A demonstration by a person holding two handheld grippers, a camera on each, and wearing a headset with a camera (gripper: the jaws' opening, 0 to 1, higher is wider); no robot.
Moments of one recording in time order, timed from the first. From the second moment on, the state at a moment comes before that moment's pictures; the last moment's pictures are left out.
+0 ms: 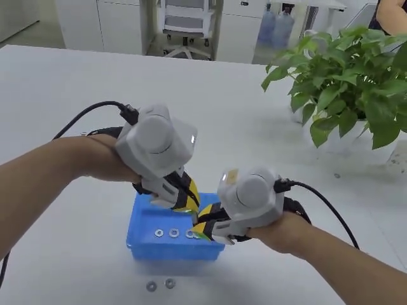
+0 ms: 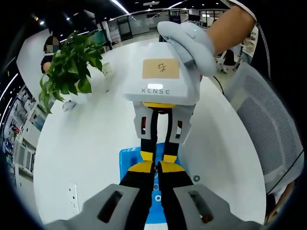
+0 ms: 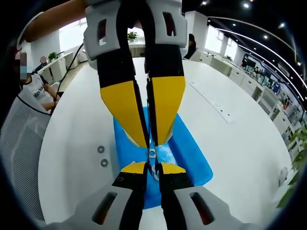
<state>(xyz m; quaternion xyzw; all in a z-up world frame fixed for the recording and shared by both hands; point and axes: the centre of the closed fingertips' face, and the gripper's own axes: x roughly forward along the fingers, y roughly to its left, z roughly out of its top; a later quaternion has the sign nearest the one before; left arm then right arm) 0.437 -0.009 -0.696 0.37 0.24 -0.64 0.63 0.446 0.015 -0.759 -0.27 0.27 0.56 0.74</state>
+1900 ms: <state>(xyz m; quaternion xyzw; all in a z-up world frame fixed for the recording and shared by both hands) 0.355 0.023 -0.697 0.37 0.27 -0.64 0.62 0.363 0.051 -0.758 -0.27 0.25 0.60 0.71</state>
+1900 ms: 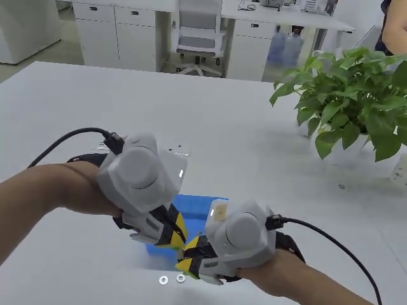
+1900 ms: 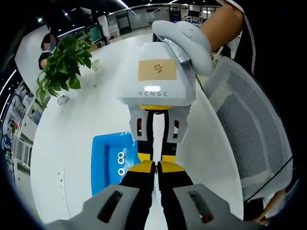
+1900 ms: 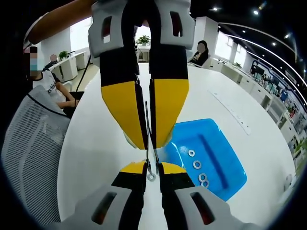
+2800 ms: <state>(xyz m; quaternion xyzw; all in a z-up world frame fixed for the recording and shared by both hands) 0.349 0.023 -0.723 0.37 0.28 -0.65 0.61 0.354 0.054 -0.788 -0.27 0.27 0.61 0.70</state>
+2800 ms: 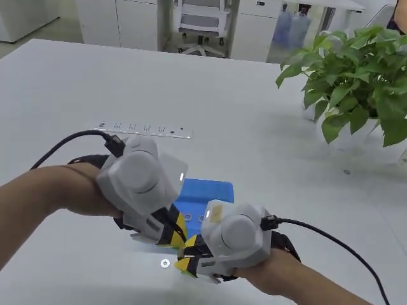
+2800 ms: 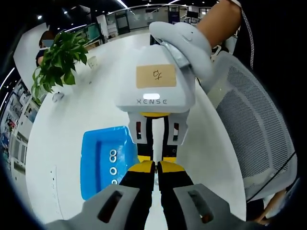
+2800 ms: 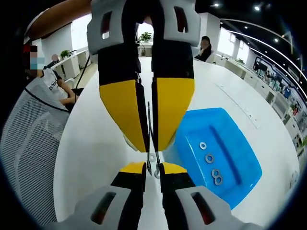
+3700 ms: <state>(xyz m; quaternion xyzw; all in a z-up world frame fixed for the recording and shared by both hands) 0.355 0.018 -0.726 0.36 0.28 -0.65 0.61 0.357 0.050 -0.795 -0.26 0.27 0.61 0.70</state>
